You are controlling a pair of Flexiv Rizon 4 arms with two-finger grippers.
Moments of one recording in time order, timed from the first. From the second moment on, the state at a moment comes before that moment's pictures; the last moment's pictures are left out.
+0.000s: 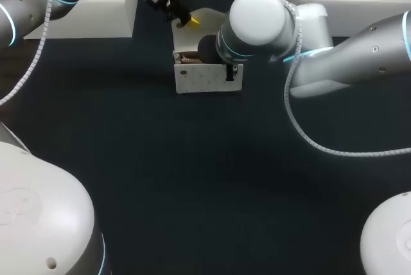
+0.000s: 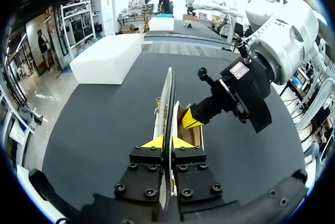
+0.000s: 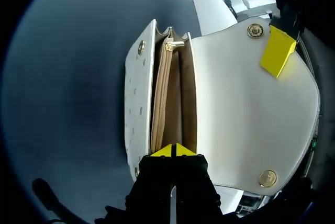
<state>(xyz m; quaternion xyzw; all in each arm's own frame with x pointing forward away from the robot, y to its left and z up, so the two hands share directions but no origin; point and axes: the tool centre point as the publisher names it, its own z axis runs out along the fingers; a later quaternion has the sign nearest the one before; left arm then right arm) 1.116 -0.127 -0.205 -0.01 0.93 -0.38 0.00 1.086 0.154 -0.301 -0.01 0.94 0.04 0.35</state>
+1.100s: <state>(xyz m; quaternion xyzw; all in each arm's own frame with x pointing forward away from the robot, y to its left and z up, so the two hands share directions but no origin) 1.116 -0.129 -0.209 0.03 0.92 -0.38 -0.05 1.096 0.157 -0.325 -0.02 0.96 0.05 0.27</state>
